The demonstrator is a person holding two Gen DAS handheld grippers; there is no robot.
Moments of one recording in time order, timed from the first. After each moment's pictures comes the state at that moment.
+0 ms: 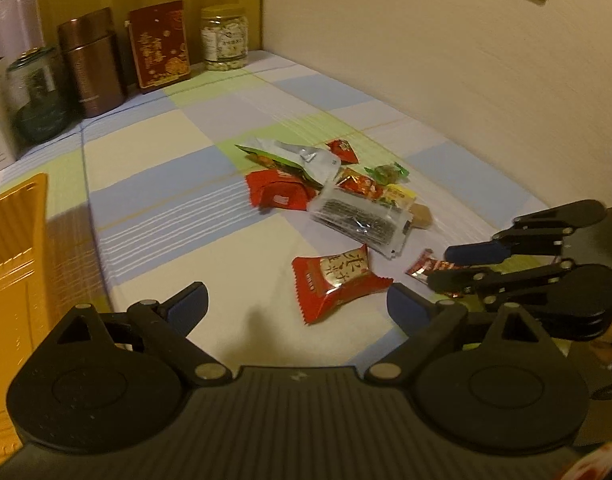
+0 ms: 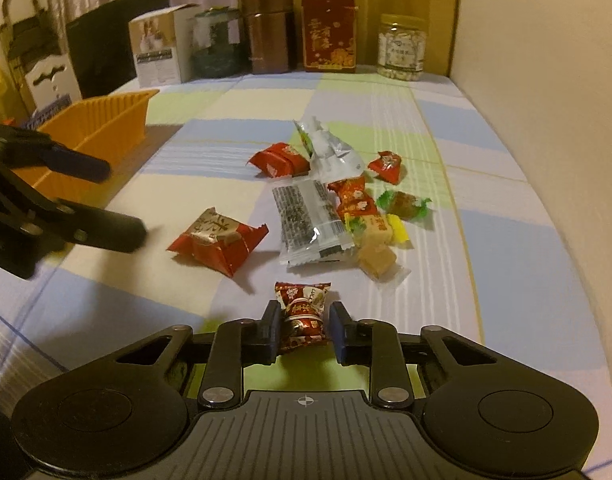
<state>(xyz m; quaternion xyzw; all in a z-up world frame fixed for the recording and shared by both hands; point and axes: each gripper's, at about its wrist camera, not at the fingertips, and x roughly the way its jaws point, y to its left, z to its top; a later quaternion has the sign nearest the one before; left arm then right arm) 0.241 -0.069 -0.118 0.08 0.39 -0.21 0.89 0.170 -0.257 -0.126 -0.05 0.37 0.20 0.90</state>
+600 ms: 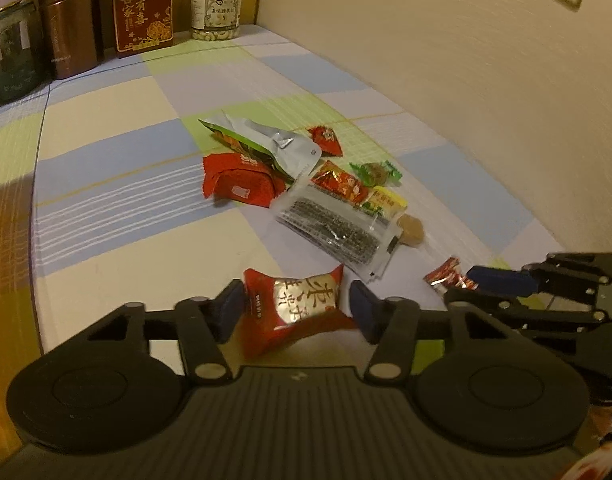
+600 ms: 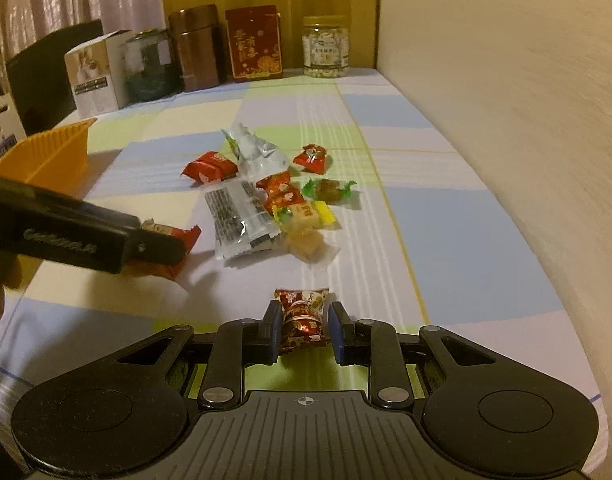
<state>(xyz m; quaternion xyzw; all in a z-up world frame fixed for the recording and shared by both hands) 0.272 -0.100 -0.149 0.03 0.42 -0.21 0.88 0.159 -0.278 -0.128 -0.03 0.37 0.12 0.92</state>
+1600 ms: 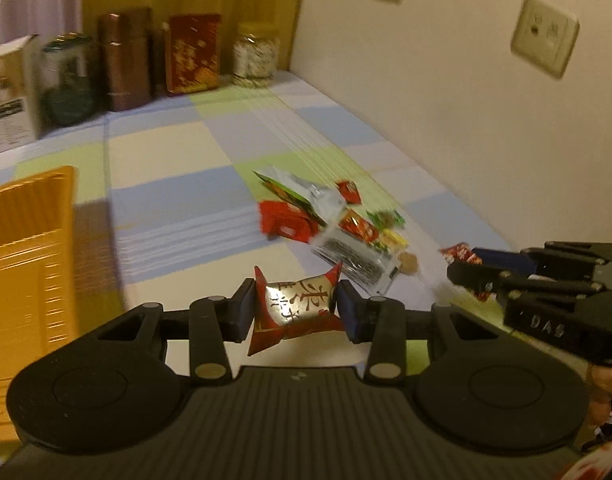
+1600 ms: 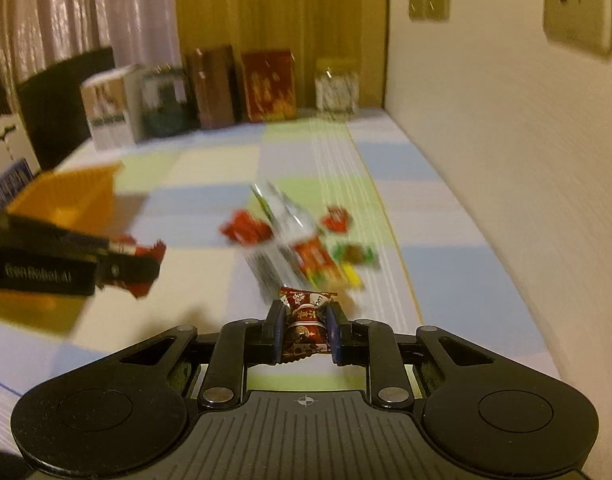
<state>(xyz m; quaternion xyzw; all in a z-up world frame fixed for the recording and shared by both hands) 0.229 -0.049 -0.073 -0.01 0.38 -0.18 0.91 0.147 -0.245 -0.051 -0.01 0.33 0.13 0.94</state>
